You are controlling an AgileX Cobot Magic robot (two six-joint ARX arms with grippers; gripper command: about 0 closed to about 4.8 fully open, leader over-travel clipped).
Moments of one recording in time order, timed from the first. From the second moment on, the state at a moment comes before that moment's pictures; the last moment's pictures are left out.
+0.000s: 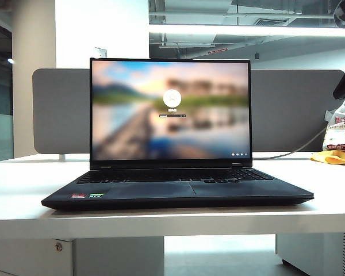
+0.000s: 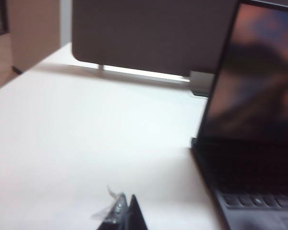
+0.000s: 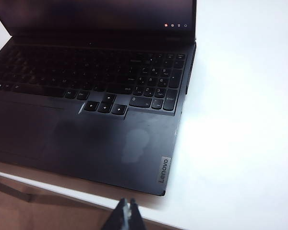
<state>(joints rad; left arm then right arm) 0.01 0.00 0.01 0.02 0.03 -0.13 0.31 0.73 0.50 -0.25 -0.11 0.16</state>
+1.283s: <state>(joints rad) -0.02 0.00 0.01 -0.09 0.02 -0.13 0.31 0.73 0.50 -0.25 -0.11 0.16</state>
